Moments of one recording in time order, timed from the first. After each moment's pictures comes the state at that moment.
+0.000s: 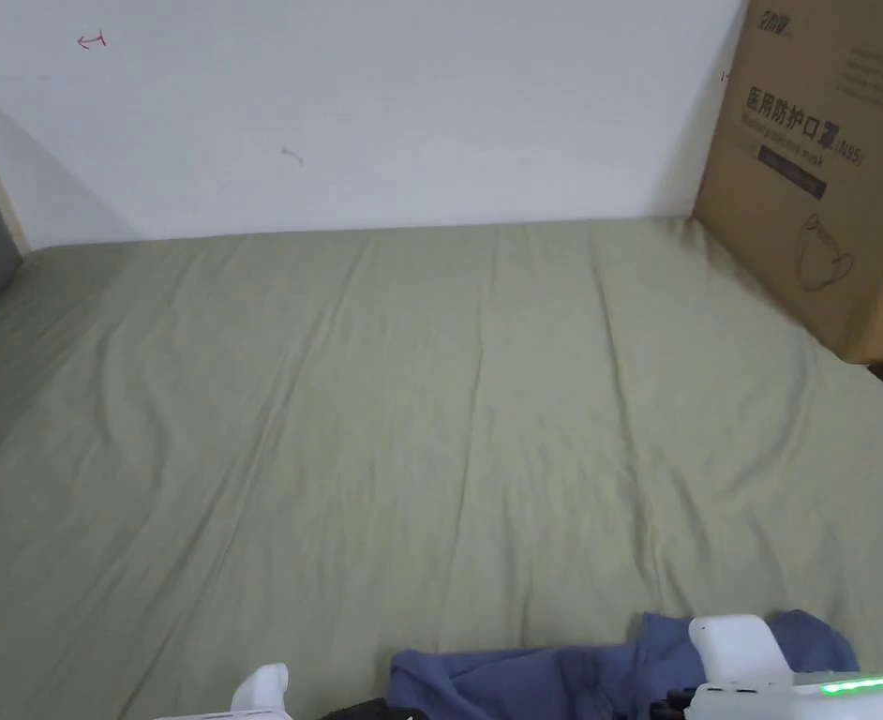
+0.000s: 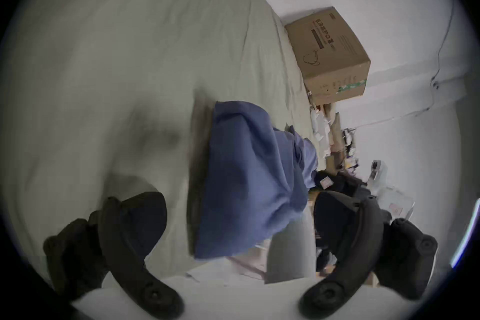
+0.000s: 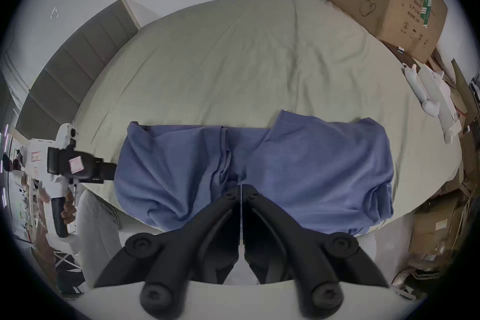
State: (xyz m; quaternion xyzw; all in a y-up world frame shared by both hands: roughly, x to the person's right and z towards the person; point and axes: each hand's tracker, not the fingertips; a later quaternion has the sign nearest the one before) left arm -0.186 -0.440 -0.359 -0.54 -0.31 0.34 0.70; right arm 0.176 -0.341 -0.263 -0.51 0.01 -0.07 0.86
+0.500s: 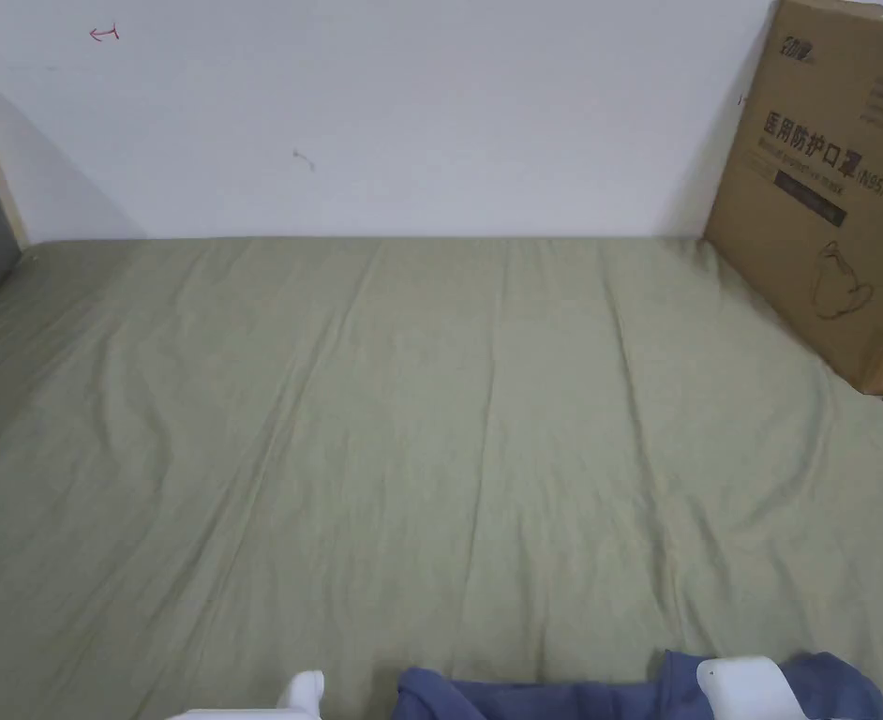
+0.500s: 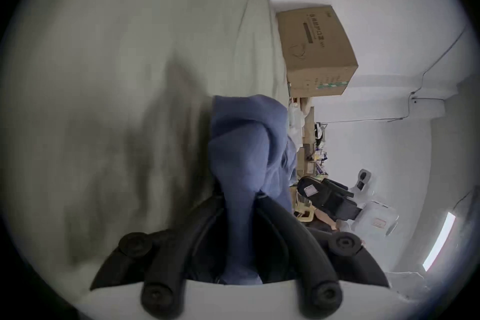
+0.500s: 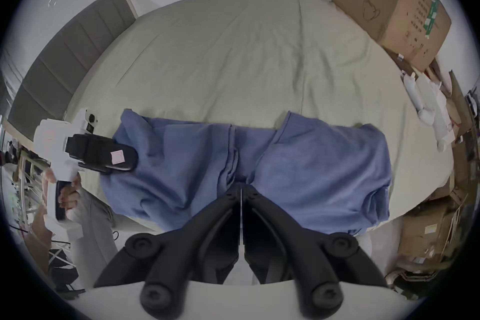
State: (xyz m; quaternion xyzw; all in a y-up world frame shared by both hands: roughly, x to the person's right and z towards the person) left arm -0.180 -0.453 -0.392 -0.55 -0.38 0.38 0.64; right arm 0.153 -0.336 -0.272 -0.51 0.00 -0.03 0.86
